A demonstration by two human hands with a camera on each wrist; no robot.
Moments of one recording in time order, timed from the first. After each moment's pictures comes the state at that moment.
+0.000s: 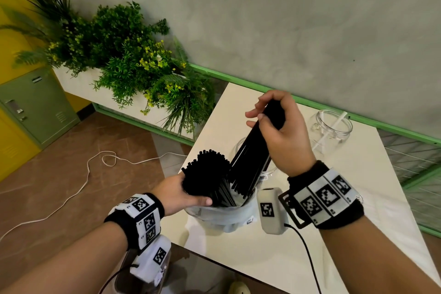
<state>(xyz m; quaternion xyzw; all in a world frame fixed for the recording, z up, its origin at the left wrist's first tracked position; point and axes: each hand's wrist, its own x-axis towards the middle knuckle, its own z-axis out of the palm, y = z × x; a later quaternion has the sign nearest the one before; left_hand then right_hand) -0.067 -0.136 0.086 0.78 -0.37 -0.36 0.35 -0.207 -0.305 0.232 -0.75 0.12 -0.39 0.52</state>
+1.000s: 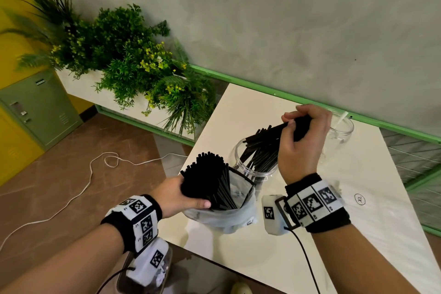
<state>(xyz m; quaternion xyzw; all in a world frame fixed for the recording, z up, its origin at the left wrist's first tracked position) -0.069 -0.137 0.088 0.78 -0.38 -0.36 0.35 -0.222 -0.334 0.193 -0.73 0.19 -0.60 0.27</state>
